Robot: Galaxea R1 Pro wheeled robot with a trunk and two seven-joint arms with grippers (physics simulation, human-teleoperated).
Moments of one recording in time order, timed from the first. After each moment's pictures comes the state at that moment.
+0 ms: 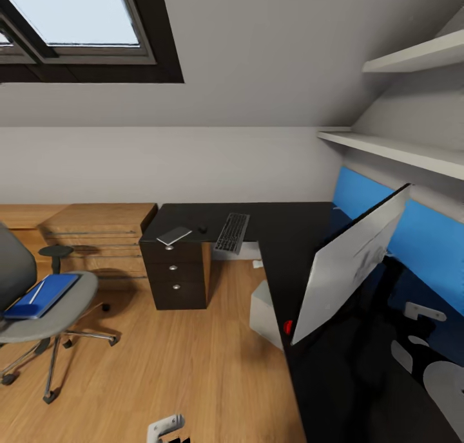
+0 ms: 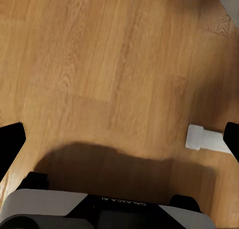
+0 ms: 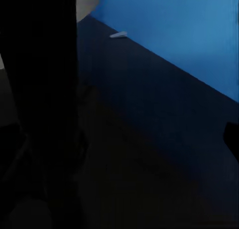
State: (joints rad) left arm -0.03 -0.06 -0.18 -1.00 0.44 0.36 0.24; right arm -0.84 -0.36 -0.10 -0.09 -0.19 -0.40 -0.19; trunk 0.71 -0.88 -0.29
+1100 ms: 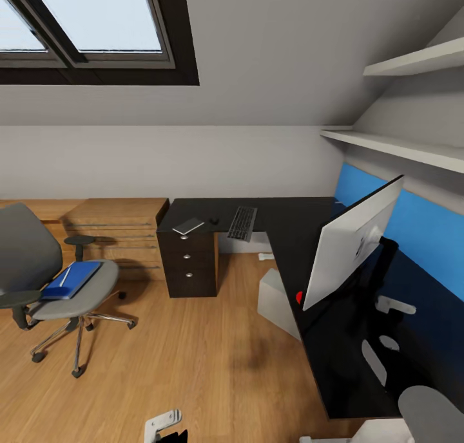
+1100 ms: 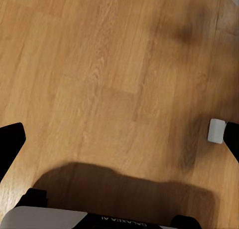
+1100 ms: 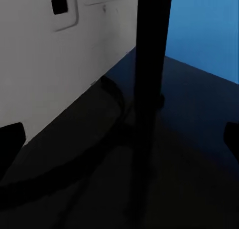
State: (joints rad) left arm -0.03 -0.05 -0.18 -0.99 0.44 0.28 0.24; right arm -0.64 -0.21 -0.11 -0.54 -0.19 -0.34 -0.24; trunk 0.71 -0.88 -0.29
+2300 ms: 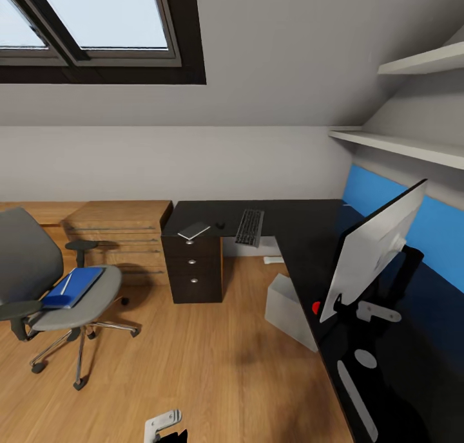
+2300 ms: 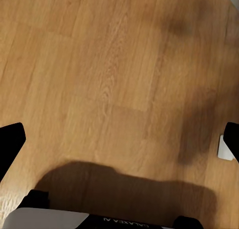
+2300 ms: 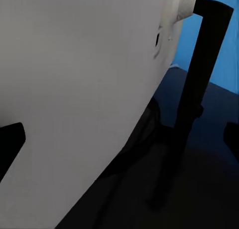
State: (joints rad) left arm -0.03 -0.05 -0.18 -0.99 0.43 0.28 0.24; right arm -0.31 -0.10 0.07 -1.26 -0.12 0.02 -0.57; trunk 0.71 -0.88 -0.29
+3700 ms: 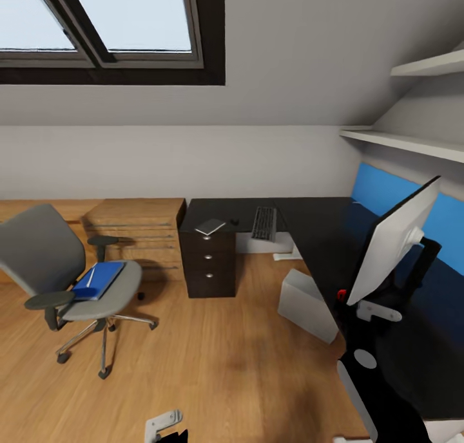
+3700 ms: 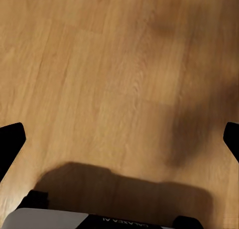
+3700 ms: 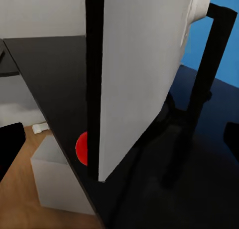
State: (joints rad) left arm -0.03 -0.05 -0.18 -0.99 0.43 0.28 0.24; right arm -0.31 -0.10 0.07 -1.27 -0.11 0.02 -0.58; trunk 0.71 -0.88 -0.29
